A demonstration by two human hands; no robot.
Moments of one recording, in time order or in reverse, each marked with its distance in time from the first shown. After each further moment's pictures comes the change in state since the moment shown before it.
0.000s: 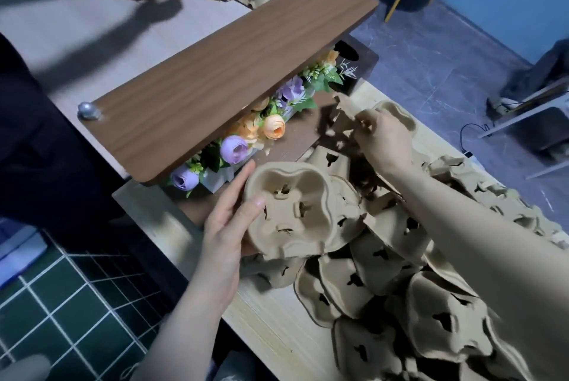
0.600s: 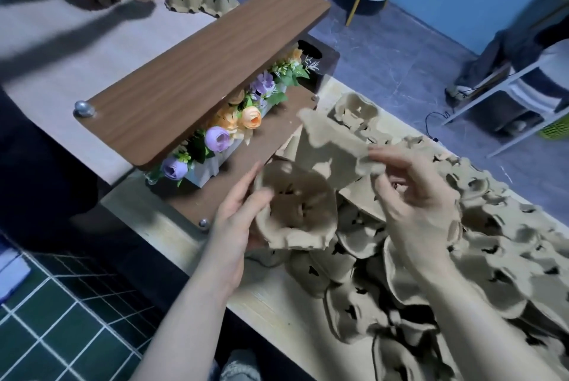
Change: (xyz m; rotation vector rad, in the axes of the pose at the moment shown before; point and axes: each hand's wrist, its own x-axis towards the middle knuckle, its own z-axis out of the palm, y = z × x) left_hand -0.017 -0.001 0.009 0.041 -0.133 -0.137; right_hand -0.177 -0.045 -0.097 0.724 0.341 -0.114
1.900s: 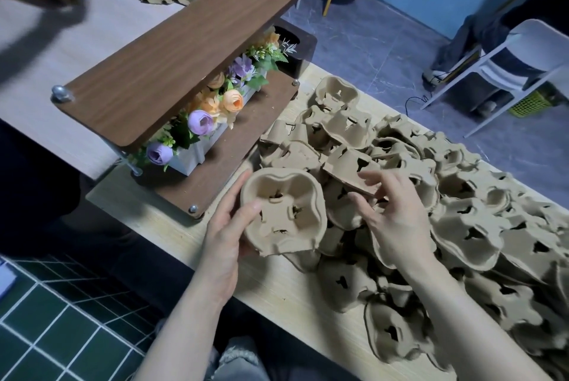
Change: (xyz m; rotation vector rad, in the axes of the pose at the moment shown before) left_hand -0.030 -0.028 -0.010 -0.007 -0.037 -0.036; right_hand -0.056 0.023 -0.018 -0.524 -0.116 0.244
